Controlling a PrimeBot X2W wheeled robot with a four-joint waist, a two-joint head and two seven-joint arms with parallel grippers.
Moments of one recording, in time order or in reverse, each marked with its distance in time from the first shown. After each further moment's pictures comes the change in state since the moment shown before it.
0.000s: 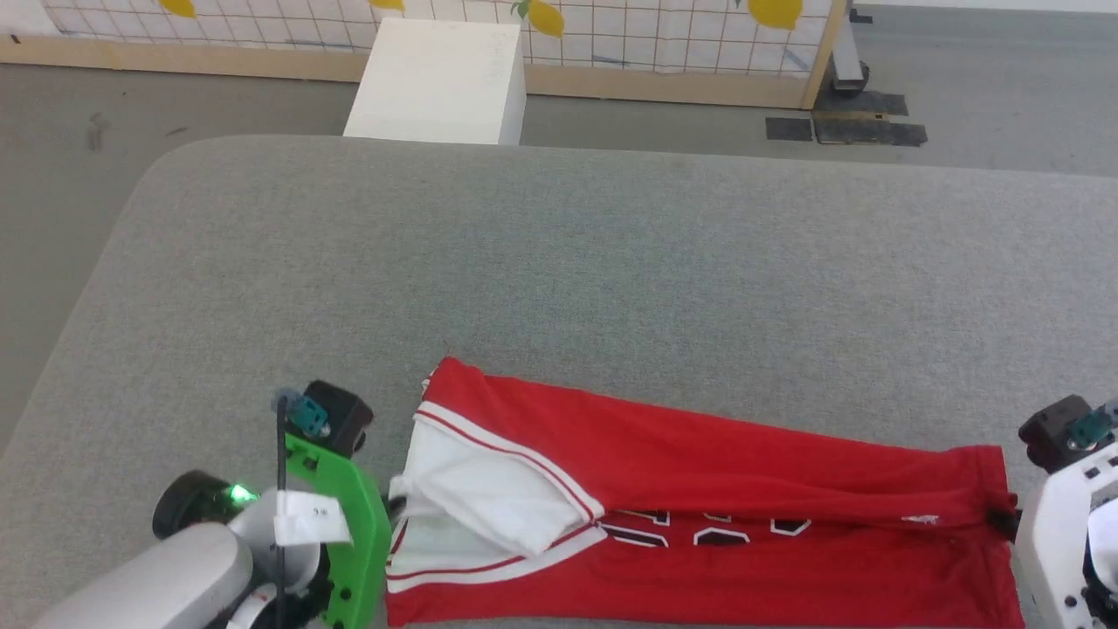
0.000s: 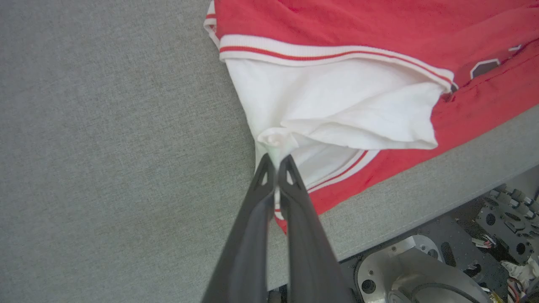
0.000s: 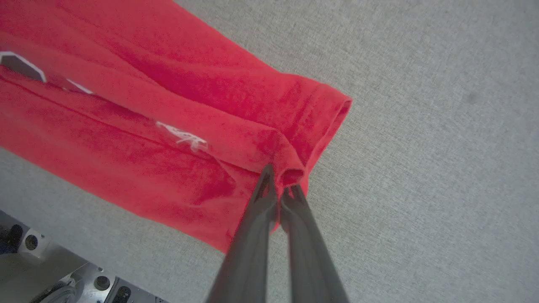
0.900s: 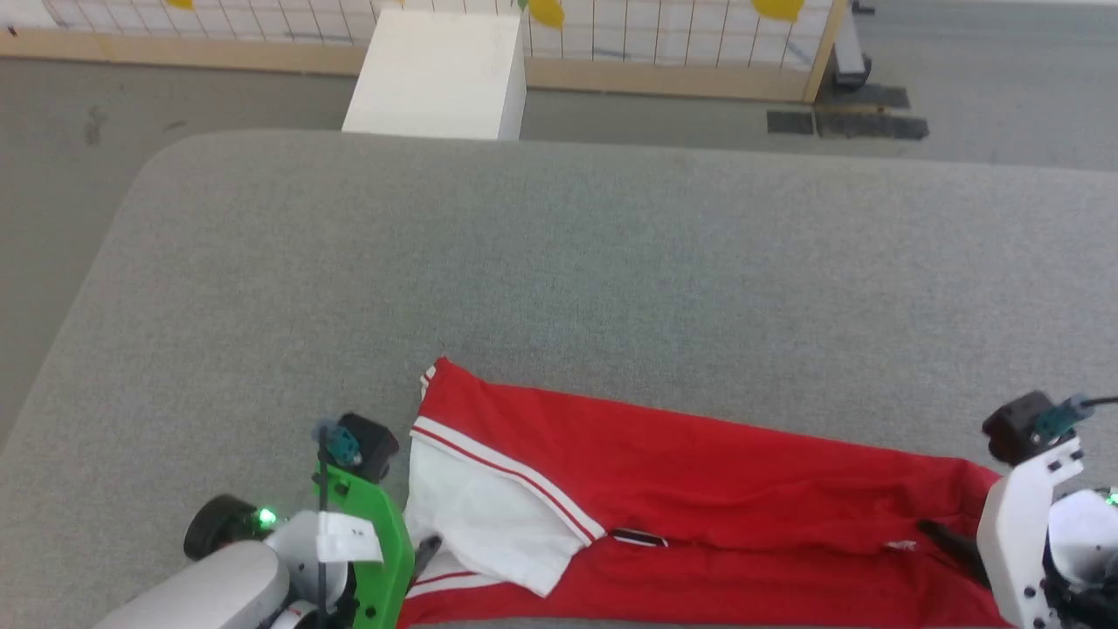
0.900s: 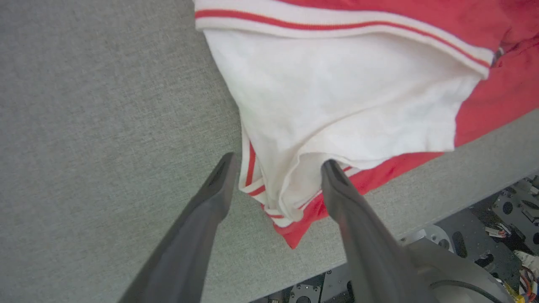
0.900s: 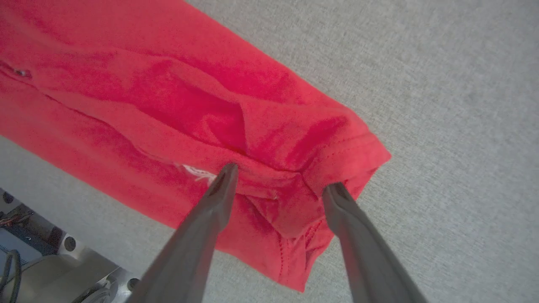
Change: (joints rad) left arm 0.012 -0.085 -0.066 0.150 0.047 -0.042 -0.021; right arm -0.012 0.081 0.002 -0.005 0.015 0.000 0.038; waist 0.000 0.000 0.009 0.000
